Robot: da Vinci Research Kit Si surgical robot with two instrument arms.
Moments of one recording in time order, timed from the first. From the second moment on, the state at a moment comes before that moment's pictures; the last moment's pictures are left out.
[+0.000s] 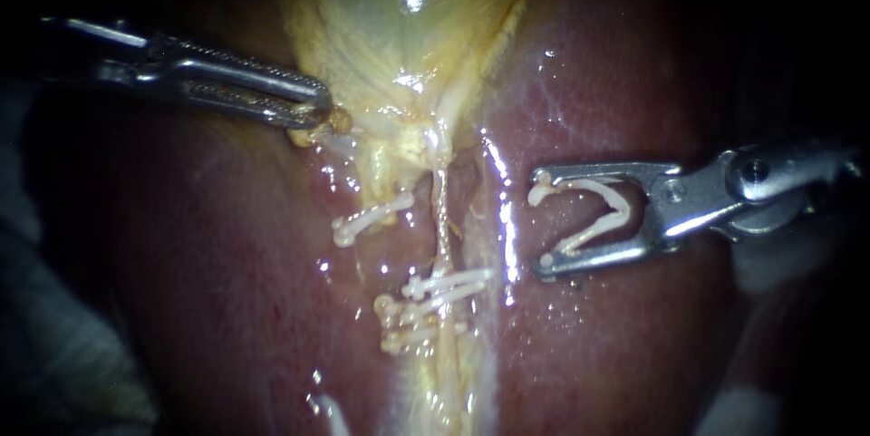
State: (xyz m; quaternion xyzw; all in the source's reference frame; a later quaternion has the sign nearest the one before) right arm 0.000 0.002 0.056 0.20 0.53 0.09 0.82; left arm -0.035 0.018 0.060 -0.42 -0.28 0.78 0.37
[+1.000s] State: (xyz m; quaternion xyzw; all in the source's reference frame) right arm 0.004 0.002 0.058 0.24 0.50 0.19 0.81; left arm -0.029 0.021 0.053 -0.42 -0.27 0.77 0.39
